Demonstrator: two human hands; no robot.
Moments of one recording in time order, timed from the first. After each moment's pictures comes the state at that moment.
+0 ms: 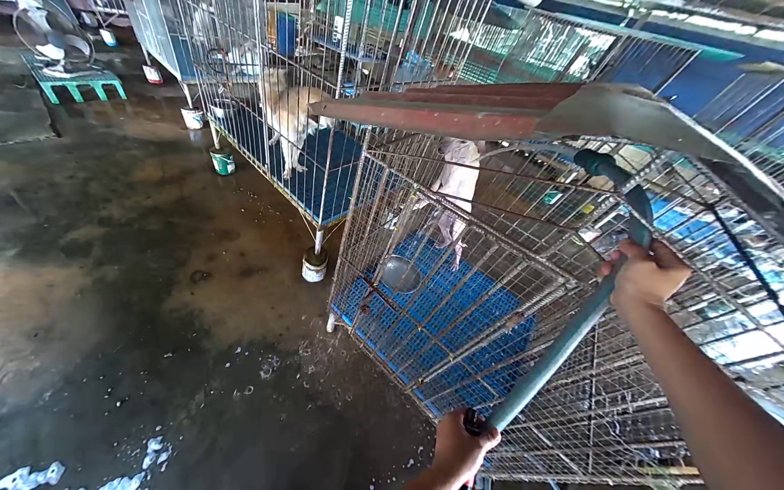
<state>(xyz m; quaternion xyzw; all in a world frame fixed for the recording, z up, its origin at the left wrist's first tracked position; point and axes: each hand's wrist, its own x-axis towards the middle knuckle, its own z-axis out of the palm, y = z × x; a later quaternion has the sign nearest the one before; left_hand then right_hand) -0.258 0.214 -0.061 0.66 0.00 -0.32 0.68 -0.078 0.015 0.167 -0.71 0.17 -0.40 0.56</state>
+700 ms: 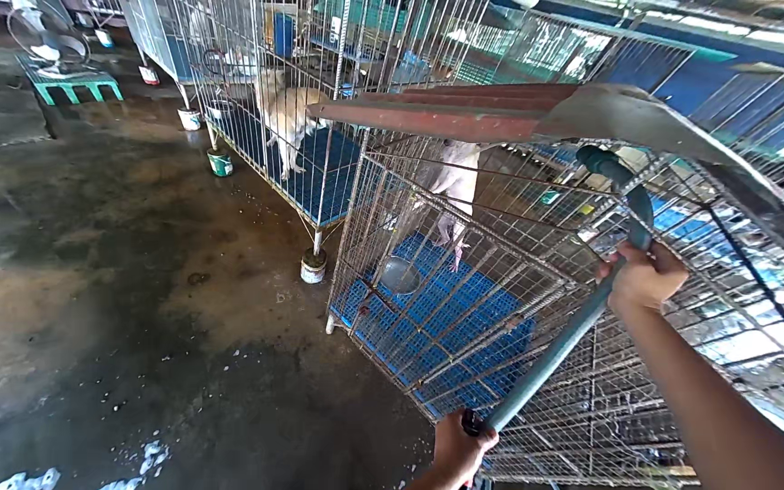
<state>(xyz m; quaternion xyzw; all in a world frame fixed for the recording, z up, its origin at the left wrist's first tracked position) -0.255 0.214 -0.063 0.66 0.01 -0.32 0.68 -0.078 0.016 0.165 -0.71 0.17 -0.41 0.55</state>
